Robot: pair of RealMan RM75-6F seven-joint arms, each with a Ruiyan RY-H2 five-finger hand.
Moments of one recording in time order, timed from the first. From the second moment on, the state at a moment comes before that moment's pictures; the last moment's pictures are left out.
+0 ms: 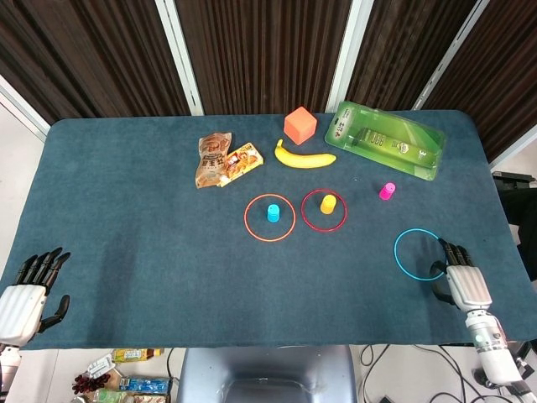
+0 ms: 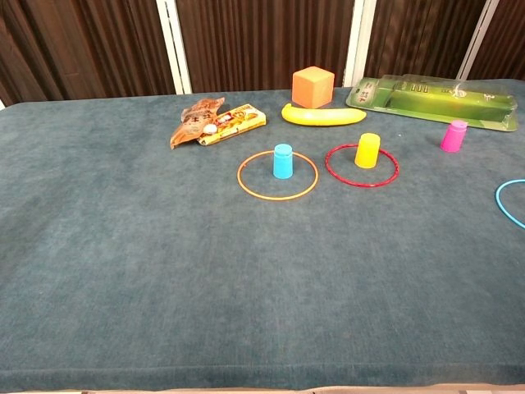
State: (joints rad) left arm -0.12 -1.08 0.00 -1.62 1.54 1.43 -0.03; right arm 0.23 -1.65 -0.02 -0.59 -1.49 1.20 0.46
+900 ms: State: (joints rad) left arm -0.12 -1.08 0.00 -1.62 1.54 1.43 -0.03; right arm 0.22 -1.67 -0.01 -0.58 -1.51 1.19 0.45
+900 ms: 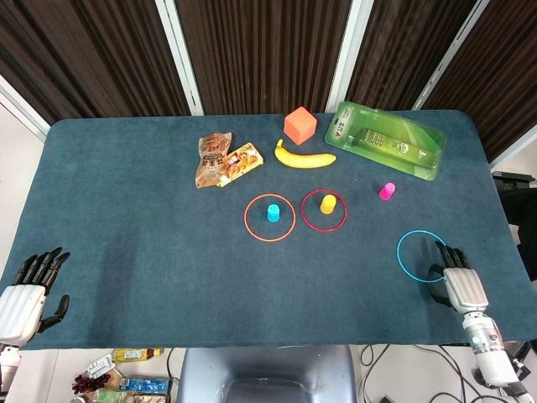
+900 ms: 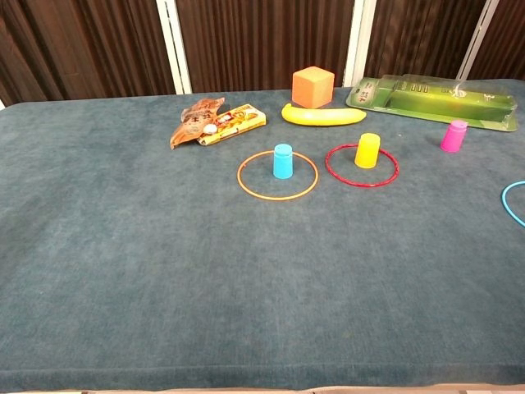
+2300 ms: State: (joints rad) left arm -0.12 -1.07 0.01 -1.62 1.56 1.44 -0.04; right arm 0.22 -1.66 0.00 -0.62 -1.51 1.20 0.43
